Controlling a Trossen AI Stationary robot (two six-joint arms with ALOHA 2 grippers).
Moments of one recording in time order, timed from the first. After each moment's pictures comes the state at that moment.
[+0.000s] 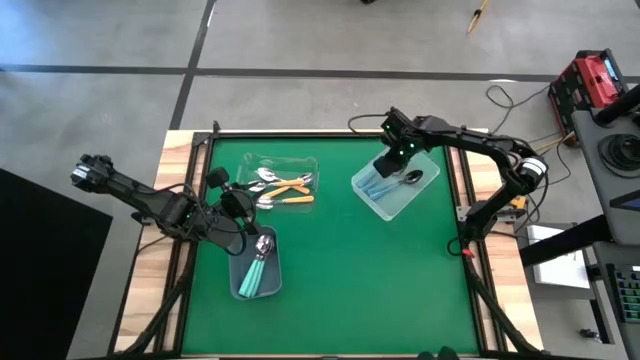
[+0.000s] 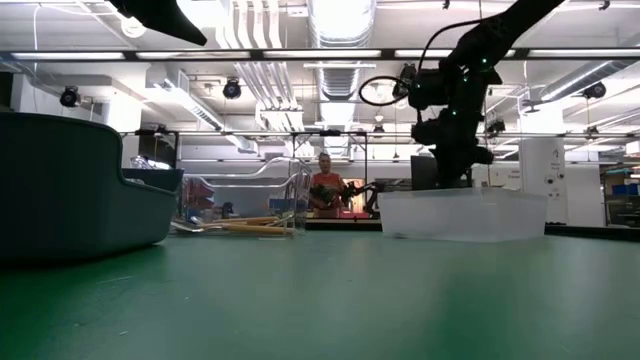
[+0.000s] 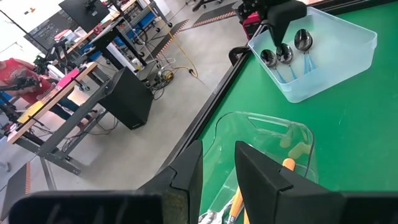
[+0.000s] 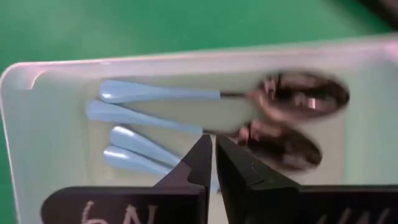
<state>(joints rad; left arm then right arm) -0.41 1.04 0.90 -0.64 -1.12 -0.21 -0.72 1.57 1.11 -0.78 -0.10 0.14</state>
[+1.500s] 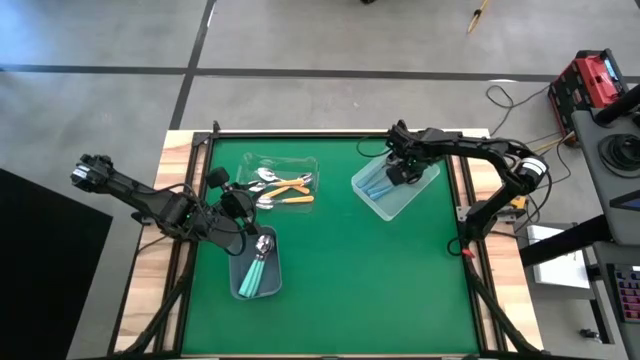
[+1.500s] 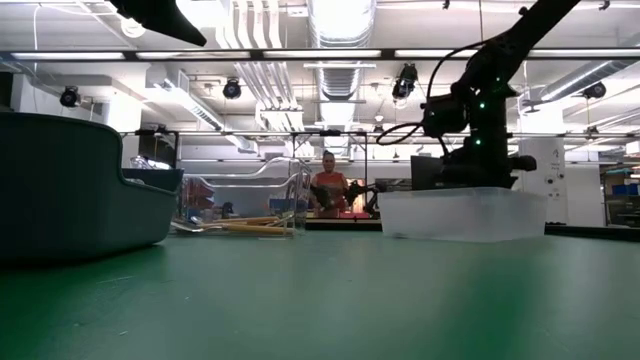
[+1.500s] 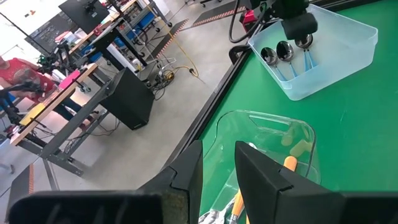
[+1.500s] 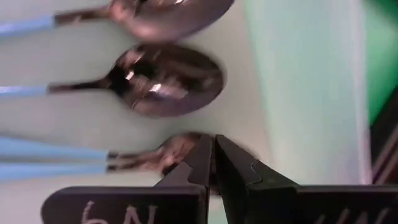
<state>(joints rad) -0.41 1.04 0.90 -0.65 -1.12 -0.20 -0.72 1.57 0.93 -0.82 0.20 0.35</state>
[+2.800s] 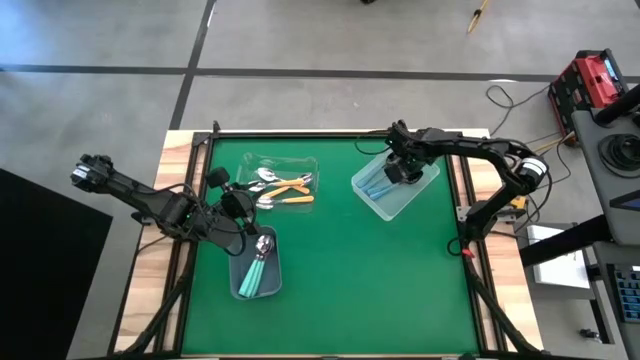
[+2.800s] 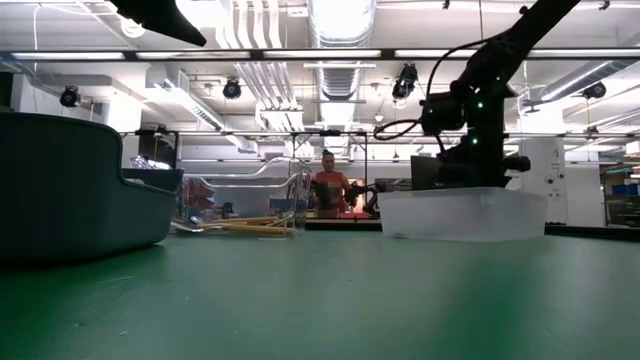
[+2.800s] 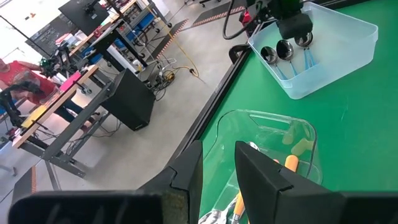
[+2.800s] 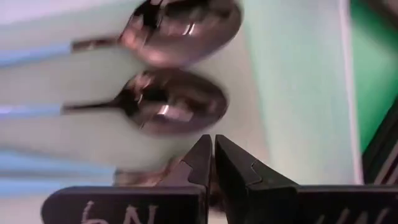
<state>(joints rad) -0.41 1.04 0.90 -0.65 -1.12 -0.18 -0.72 1.57 0.93 -0.75 0.23 0.31</state>
